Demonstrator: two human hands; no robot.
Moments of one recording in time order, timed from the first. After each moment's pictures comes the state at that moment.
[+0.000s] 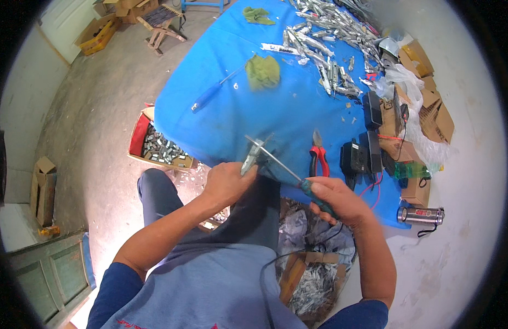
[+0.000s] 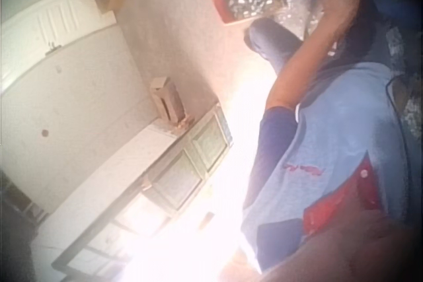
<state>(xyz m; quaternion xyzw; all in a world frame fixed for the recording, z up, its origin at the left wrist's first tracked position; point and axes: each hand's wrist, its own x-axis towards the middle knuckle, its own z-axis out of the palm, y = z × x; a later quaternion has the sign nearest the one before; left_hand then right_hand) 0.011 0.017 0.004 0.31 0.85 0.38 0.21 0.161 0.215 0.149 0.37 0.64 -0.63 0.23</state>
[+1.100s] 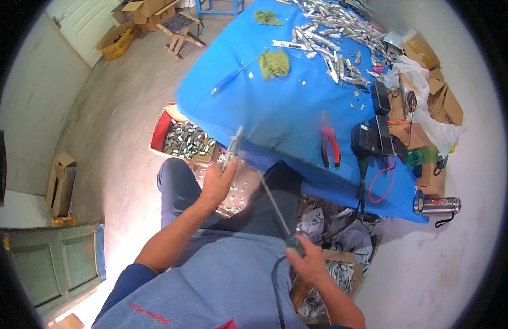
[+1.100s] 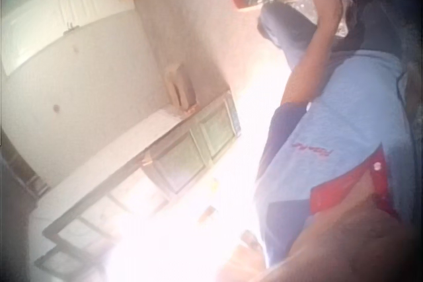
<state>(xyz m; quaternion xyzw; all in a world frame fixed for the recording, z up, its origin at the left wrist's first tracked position) 0.051 -0.055 -0.029 0.14 0.80 0.53 0.25 0.333 0.080 0.055 0.32 0.84 -0.43 0.05</state>
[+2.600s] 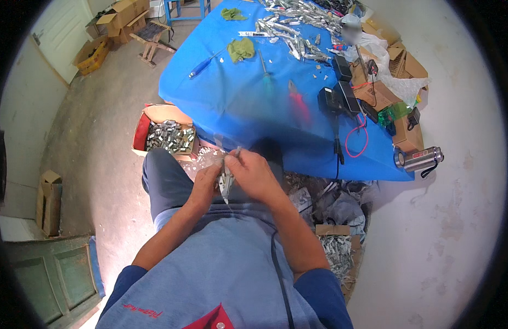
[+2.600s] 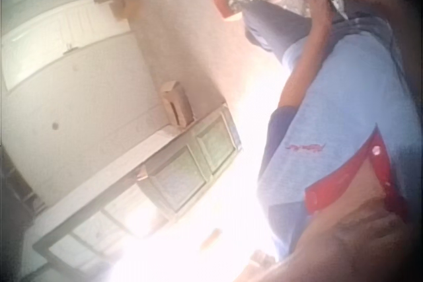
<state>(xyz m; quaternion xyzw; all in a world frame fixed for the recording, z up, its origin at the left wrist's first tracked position) 0.136 -0.100 -0.002 0.09 0.58 0.71 0.39 0.203 0.035 0.067 0.21 0.79 -0.58 -0.02</state>
